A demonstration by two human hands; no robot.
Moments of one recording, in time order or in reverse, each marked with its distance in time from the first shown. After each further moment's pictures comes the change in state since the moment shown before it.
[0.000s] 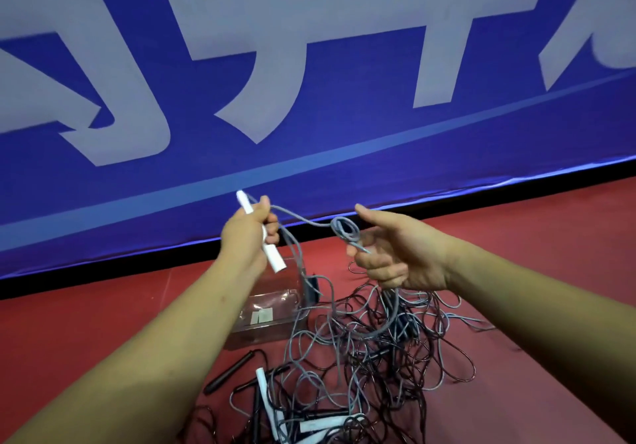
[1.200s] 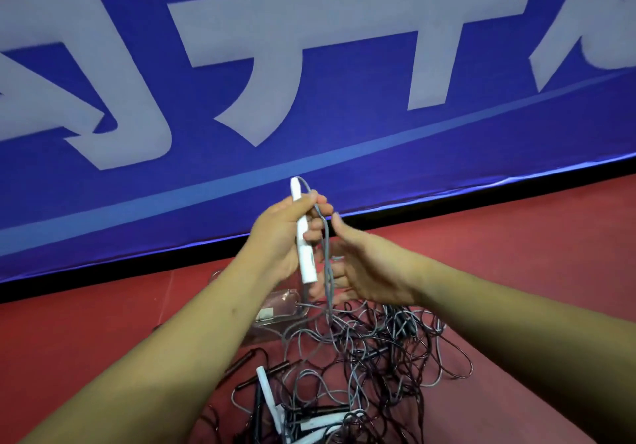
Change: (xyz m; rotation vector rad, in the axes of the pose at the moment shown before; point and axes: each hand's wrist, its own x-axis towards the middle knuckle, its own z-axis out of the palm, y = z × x) left_hand -0.062 0.012 0.050 -0.011 -0.353 -0.113; right_hand 0.019 0.027 0.021 -0.086 -0.013 -0.061
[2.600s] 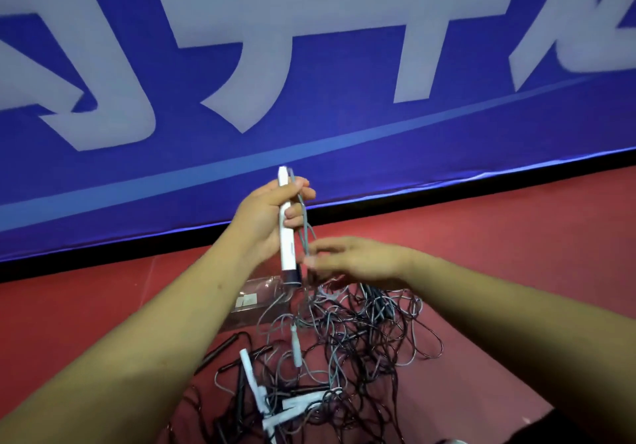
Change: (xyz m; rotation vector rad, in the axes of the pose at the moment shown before) left_hand 0.004 0.002 -0.012 -0.038 -0.067 0.016; right_hand -0.009 0.008 0.004 -0.556 0.098 -0.050
